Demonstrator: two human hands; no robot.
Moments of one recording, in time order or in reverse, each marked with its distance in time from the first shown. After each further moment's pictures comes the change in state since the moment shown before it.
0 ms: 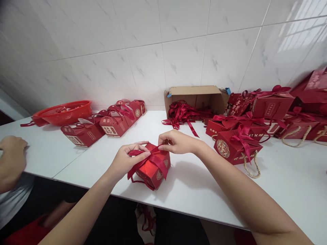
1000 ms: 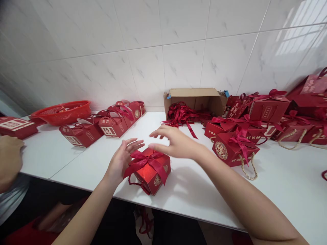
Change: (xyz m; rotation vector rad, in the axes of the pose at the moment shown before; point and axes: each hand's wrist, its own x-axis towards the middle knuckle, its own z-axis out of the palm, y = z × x) left_hand 0.001 -0.018 -0.001 -0.540 0.215 -0.130; right_hand -0.006 -0.038 0.000 -0.095 0.245 0.028
